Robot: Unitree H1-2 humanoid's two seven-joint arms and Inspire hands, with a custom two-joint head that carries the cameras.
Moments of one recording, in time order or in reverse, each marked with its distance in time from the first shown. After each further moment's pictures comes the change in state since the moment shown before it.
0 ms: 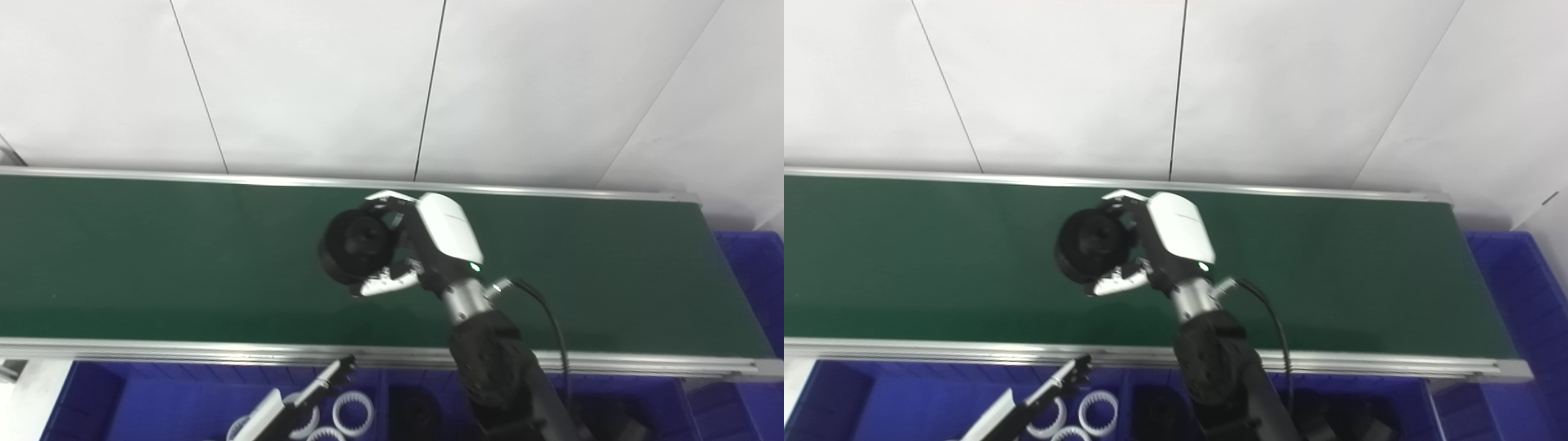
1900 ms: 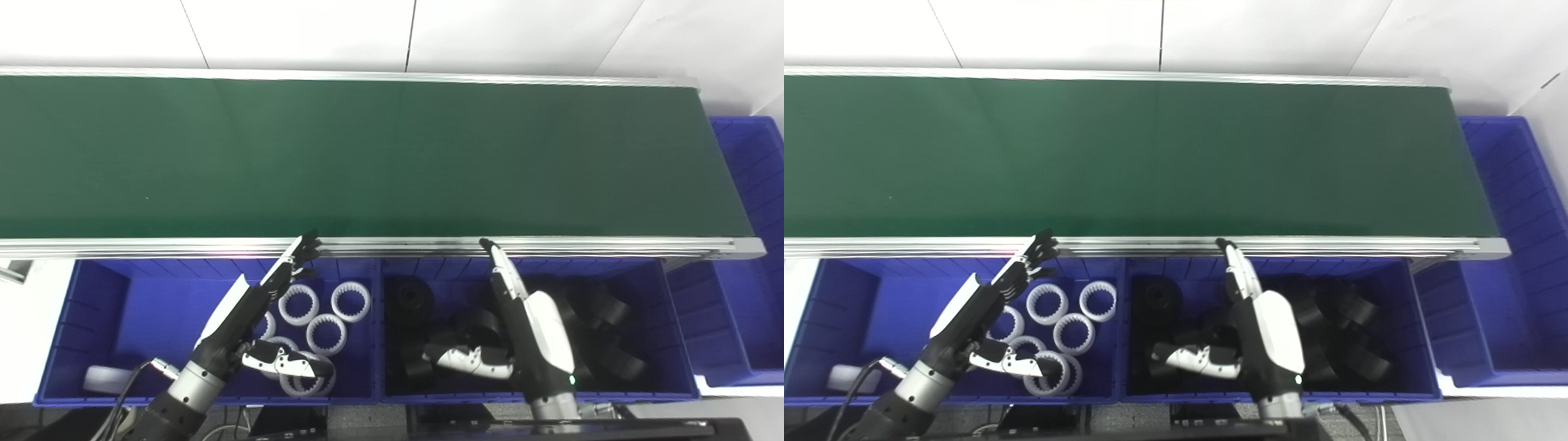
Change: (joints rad) left arm 0.207 -0.206 0.512 -0.109 -0.148 0.000 -0.492; right arm 0.714 -0.107 -0.070 -0.050 0.186 -0.429 -0.252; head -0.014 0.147
